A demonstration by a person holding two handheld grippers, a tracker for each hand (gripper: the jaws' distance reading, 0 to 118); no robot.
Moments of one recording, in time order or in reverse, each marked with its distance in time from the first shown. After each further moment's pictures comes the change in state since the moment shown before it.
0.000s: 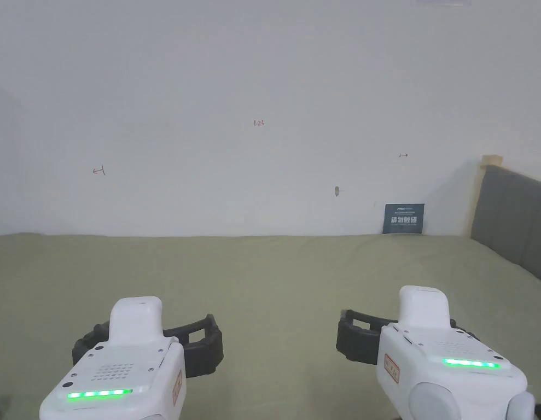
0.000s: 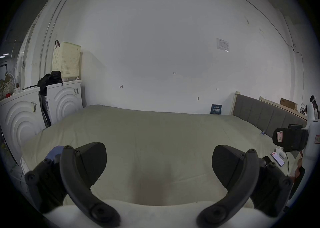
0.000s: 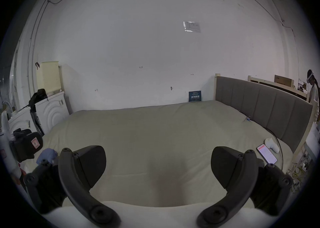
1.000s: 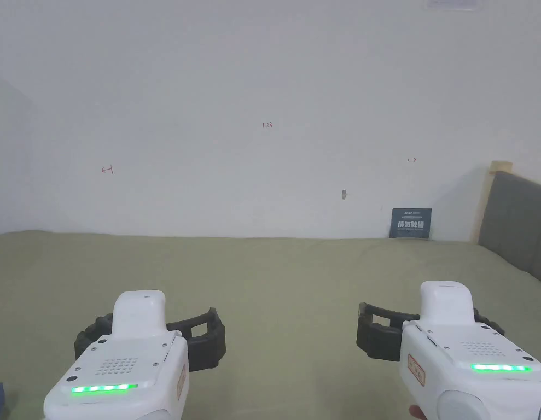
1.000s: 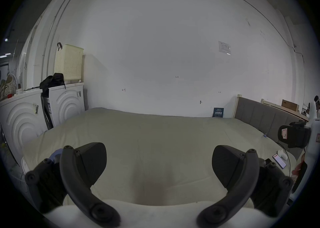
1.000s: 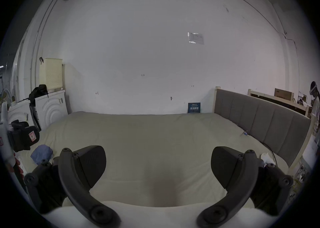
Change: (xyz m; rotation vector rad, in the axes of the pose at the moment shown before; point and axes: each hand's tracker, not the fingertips) left arm -0.007 0.006 0.000 0.031 0.019 0.002; right arm 0.010 0.011 0.004 0.091 0.015 0.078
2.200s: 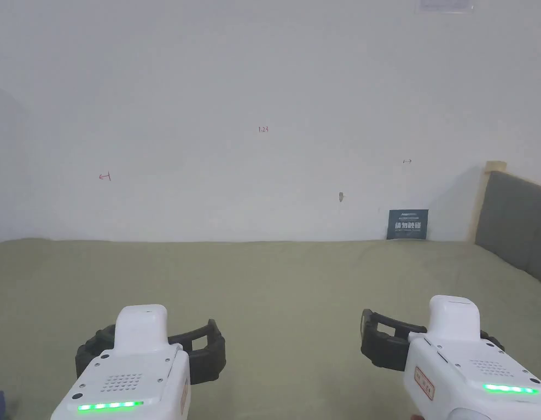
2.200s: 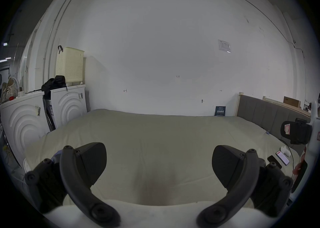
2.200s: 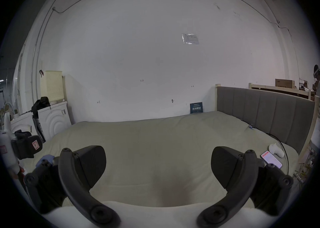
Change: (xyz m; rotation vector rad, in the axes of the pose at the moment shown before) left arm 0.002 -0.010 0.003 0.008 0.018 -0.022; right arm 0.014 -0.022 -0.001 0.047 0.031 -0.104
